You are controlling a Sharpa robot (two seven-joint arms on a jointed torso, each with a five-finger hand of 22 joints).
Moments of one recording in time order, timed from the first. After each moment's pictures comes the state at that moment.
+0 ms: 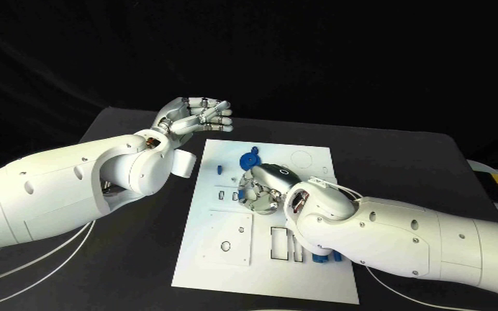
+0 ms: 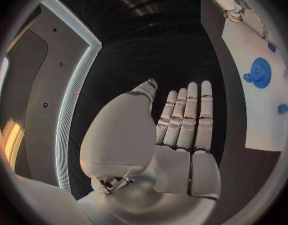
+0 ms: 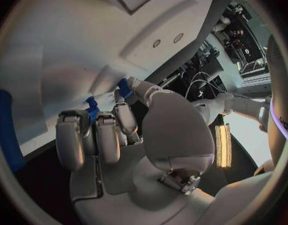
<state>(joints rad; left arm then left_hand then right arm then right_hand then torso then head) 1.22 -0.95 -0.02 1.63 -0.07 -0.35 0.37 1.45 -0.13 0.23 0.28 0.16 0.87 0.22 0.26 0.16 1.02 0.18 0.09 0.07 0.99 0.13 0.31 0.28 0.17 0.88 0.24 0.39 0.15 1.11 -0.53 -0.16 1.55 -1.46 -0.43 -0.30 1.23 -0.16 0.54 0.04 0.12 0.90 0.15 0.32 0.38 1.30 0.07 1.33 1.22 1.46 -0.01 1.55 1.31 0.04 1.47 0.09 1.48 1.31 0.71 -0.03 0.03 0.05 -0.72</state>
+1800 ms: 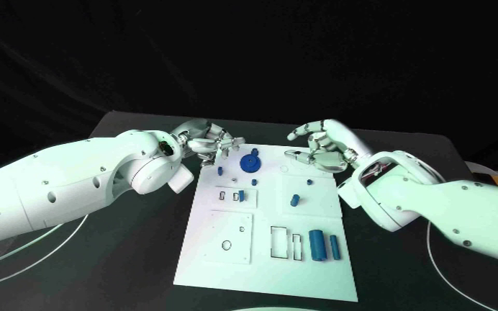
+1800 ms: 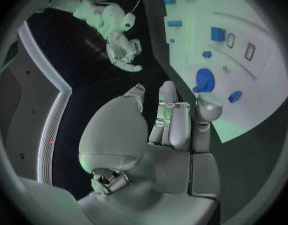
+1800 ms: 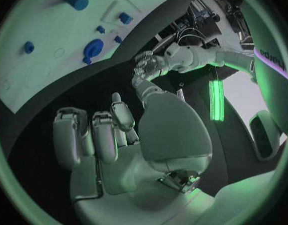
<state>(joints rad) 1.22 -0.90 -0.02 1.57 -0.58 -0.15 -0.10 1.24 -0.08 0.11 0.30 0.16 0.88 0.10 0.61 0.42 1.13 0.03 0.86 0.65 1.46 -0.04 1.36 1.25 0.12 1.23 0.07 1.32 0.98 1.24 -0.89 -0.14 1.72 -0.99 -0.63 0.04 1.26 -0.15 0.28 0.14 0.16 0.81 0.18 0.26 0.35 1.26 0.10 1.32 1.19 1.47 0.03 1.53 1.31 0.04 1.46 0.13 1.45 1.31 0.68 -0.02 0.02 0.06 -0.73</state>
